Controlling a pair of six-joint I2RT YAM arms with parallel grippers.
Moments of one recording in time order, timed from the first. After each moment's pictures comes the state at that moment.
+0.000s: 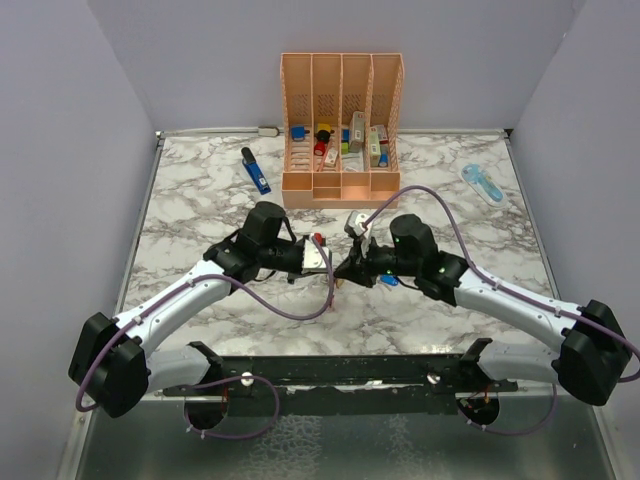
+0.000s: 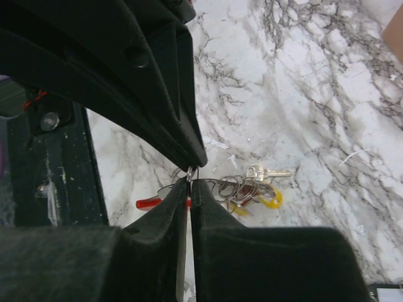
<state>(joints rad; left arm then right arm) -0.64 1.18 0.81 -0.25 0.82 0.72 0.78 1.19 0.74 0.03 -0.46 -0.05</state>
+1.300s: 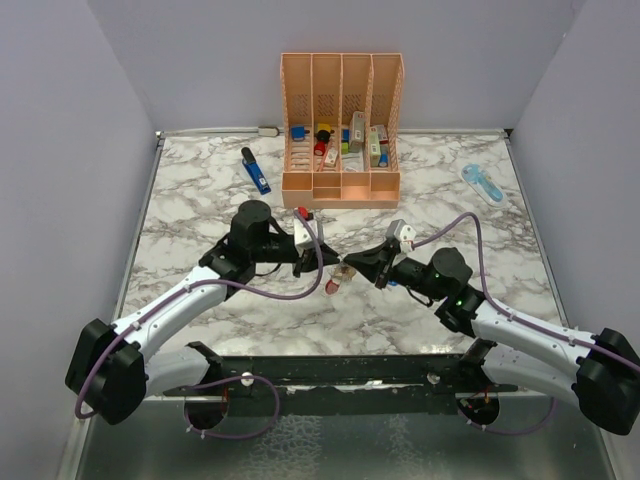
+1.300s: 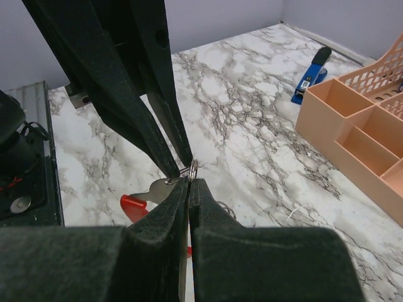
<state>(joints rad) -0.60 1.14 0.74 0.11 0.87 0.26 0.79 0.98 0.40 0.63 -0.33 0.04</state>
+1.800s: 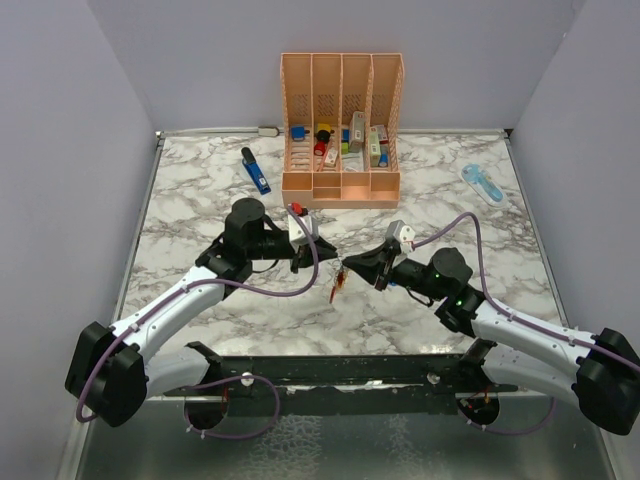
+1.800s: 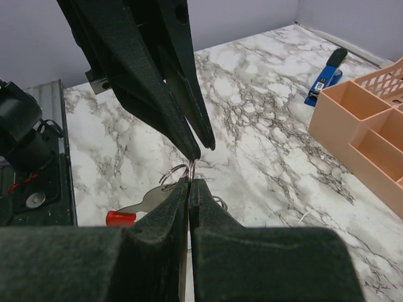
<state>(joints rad) -0.57 1.13 0.74 0.17 0.88 0.23 0.79 0.98 0.40 0.64 -0.36 0.06</state>
